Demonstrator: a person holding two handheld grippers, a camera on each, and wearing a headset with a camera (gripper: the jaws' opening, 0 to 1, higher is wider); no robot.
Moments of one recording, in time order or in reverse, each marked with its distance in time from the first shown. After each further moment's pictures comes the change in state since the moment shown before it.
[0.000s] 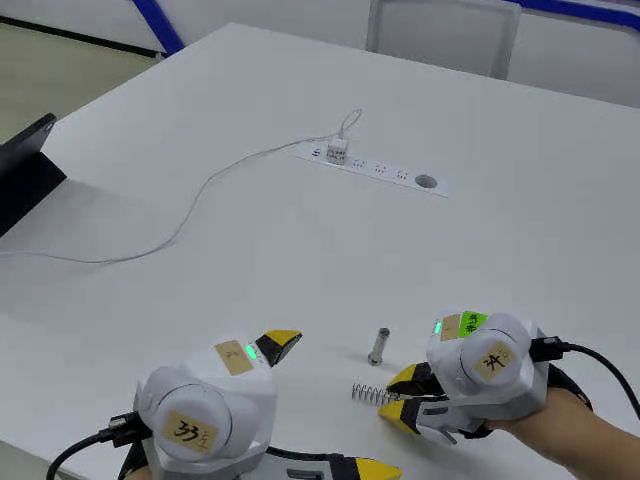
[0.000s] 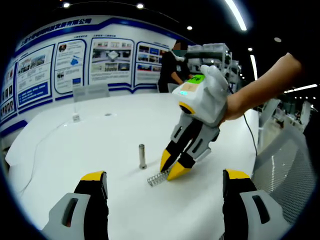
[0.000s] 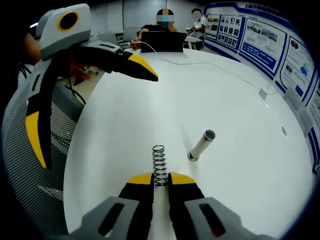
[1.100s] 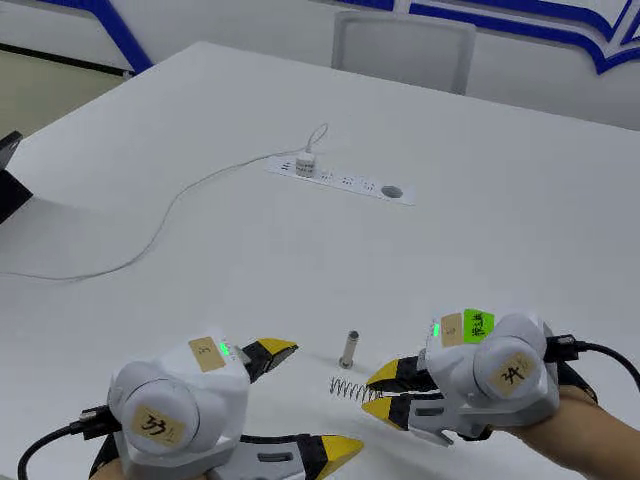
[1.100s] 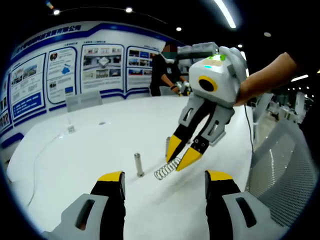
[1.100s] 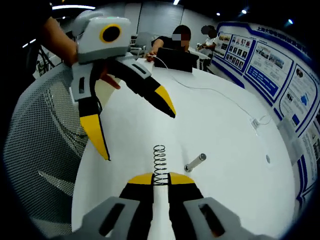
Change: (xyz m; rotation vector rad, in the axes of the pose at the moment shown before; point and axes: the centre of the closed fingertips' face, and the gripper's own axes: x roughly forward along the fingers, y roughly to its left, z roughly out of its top) left arm -0.002 -0.008 0.016 0.098 -0.032 -0.059; right arm -0.054 0.014 0.029 -0.270 -0.063 -0.096
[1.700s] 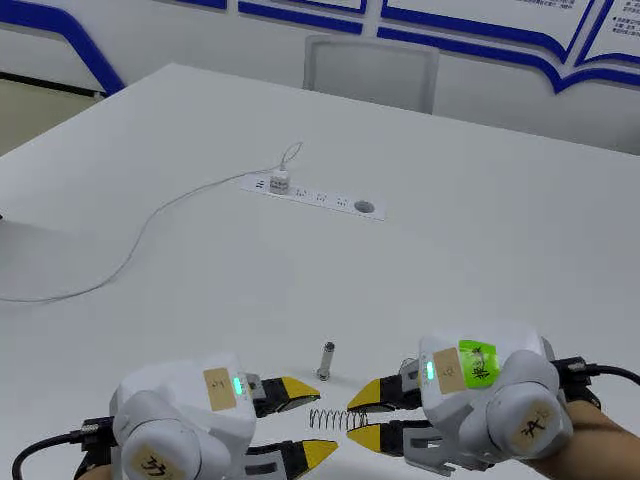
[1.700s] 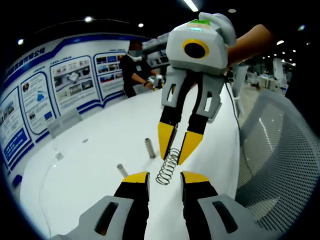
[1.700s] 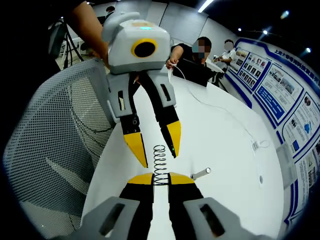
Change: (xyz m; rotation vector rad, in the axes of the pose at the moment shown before) left arm 0.005 -0.032 -0.001 0.263 0.068 -0.147; right arm -0.026 0.030 0.025 -0.105 -0.039 0.054
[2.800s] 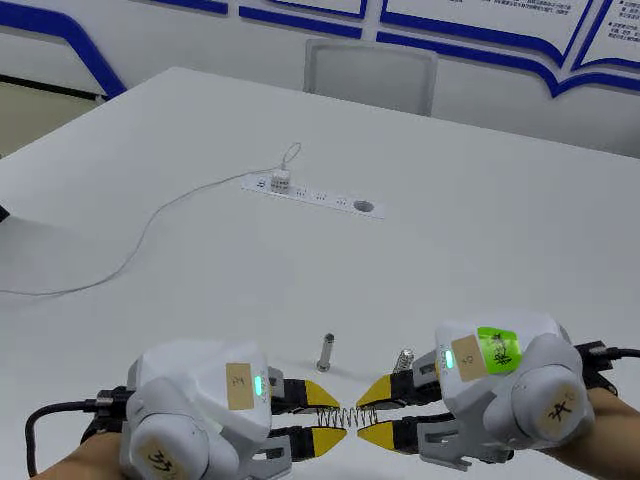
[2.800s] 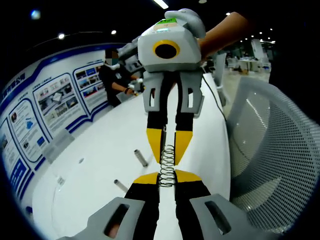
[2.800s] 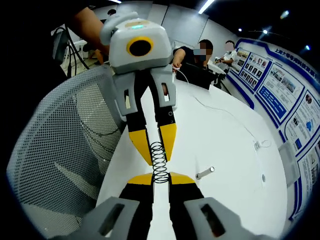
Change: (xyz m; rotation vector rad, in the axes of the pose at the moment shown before) left arm -0.008 -0.018 0.017 0.190 0.003 -0.084; right arm -0.018 0.011 0.006 0.038 -0.034 0.026
